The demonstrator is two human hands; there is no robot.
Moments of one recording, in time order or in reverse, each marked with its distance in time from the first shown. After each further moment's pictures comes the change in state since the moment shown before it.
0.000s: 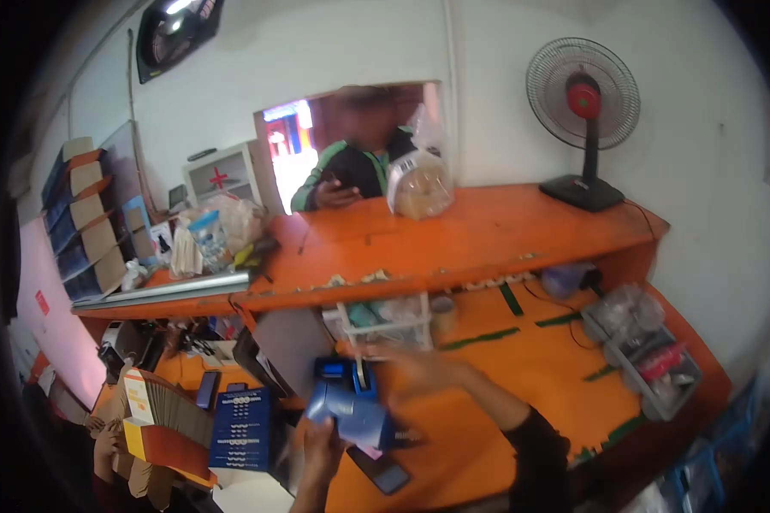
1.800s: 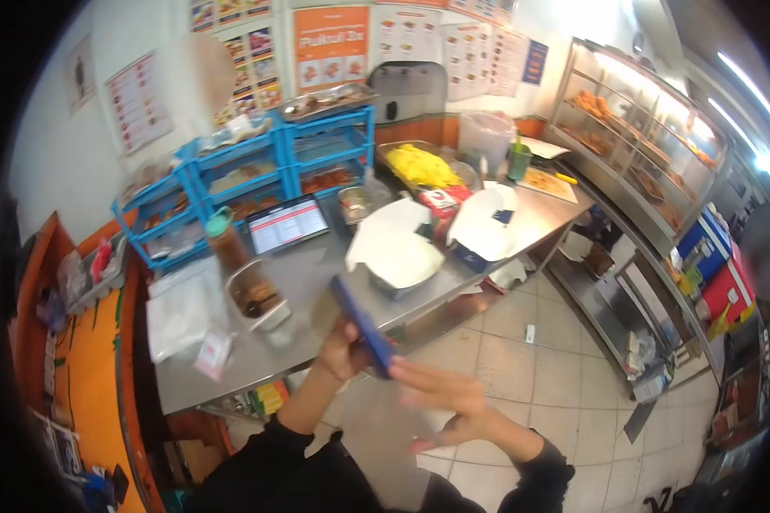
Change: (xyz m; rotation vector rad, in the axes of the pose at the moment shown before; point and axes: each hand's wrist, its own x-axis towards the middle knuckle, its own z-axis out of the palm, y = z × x) left_hand -0.771 0.153 0.162 -1.242 -2.495 -1.319; right_hand -0.230 -0.806 0.612 -1.170 1.328 1.144
